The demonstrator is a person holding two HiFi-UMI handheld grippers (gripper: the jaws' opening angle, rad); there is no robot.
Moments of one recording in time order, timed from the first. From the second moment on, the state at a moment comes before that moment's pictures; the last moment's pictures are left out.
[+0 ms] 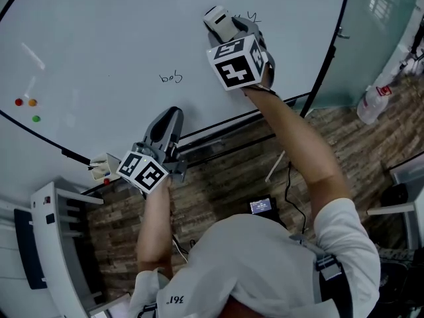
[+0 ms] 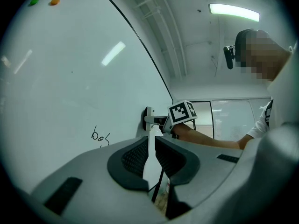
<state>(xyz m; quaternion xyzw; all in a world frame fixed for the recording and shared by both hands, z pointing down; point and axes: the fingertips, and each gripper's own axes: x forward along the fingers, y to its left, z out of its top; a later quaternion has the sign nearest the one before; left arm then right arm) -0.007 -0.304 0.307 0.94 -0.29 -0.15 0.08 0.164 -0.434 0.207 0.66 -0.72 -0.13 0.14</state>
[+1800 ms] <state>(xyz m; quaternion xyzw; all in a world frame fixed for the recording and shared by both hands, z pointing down) 0.052 -0.317 0.330 0.95 -0.27 -0.14 0.11 0.328 -0.434 0.234 0.74 -0.65 -0.06 0.14</state>
